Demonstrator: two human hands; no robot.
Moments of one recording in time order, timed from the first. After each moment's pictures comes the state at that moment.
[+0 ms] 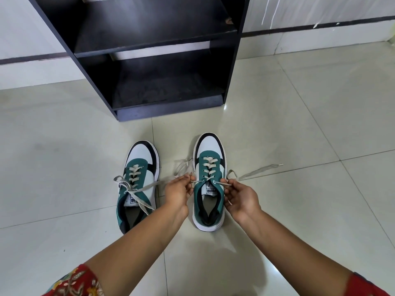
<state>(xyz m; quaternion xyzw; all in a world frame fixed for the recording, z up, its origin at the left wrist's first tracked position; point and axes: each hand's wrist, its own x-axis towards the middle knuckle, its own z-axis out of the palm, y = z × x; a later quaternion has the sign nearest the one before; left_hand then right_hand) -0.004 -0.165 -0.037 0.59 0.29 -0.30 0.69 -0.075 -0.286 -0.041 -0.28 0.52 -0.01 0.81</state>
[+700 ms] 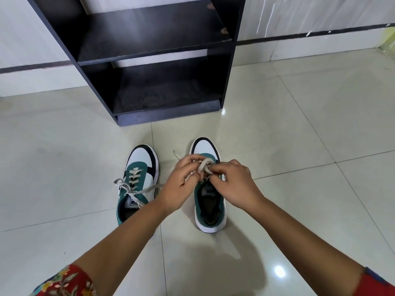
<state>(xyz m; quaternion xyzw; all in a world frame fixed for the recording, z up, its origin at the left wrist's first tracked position) 0.012 -0.150 -0.020 0.74 -0.32 -0.22 0.56 -0.062 -0.288 0.025 -0.92 0.14 0.05 0.35</state>
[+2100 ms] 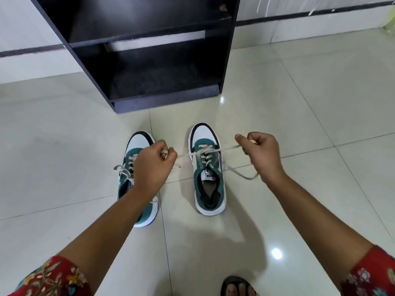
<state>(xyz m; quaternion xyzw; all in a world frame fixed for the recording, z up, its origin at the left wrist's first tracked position) 0.024 -0.118 -0.008 0.91 -0.14 -0.01 0.40 -0.067 -0.332 0.018 -0.74 0.31 -0.15 0.57</state>
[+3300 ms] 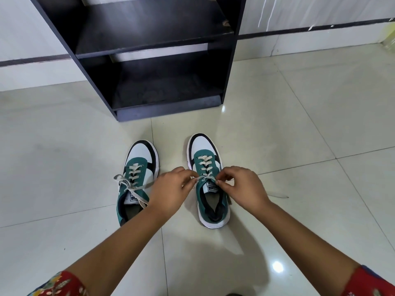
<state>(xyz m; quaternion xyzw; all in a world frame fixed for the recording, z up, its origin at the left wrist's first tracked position) 0.005 -0.128 -0.032 0.90 -0.31 -0.11 0.28 -0.078 -0.310 -0.017 -0.94 0.14 0.03 0.32</state>
